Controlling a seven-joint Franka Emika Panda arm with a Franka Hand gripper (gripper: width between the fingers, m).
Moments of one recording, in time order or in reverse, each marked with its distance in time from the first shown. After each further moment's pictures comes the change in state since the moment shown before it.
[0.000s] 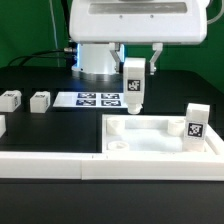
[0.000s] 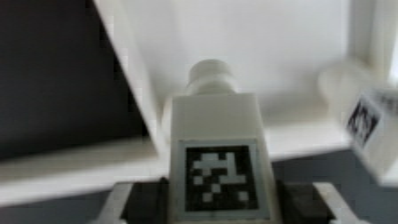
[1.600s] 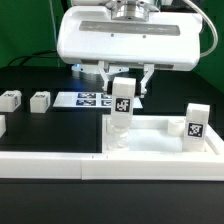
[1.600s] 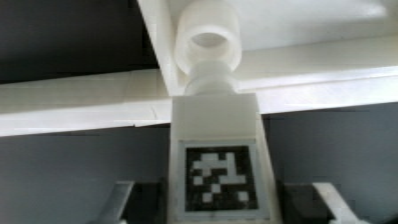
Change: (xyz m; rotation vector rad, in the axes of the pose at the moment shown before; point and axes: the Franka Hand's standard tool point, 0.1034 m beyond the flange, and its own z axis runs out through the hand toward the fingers) arm 0.018 0.009 0.037 -0.038 0.147 -0.089
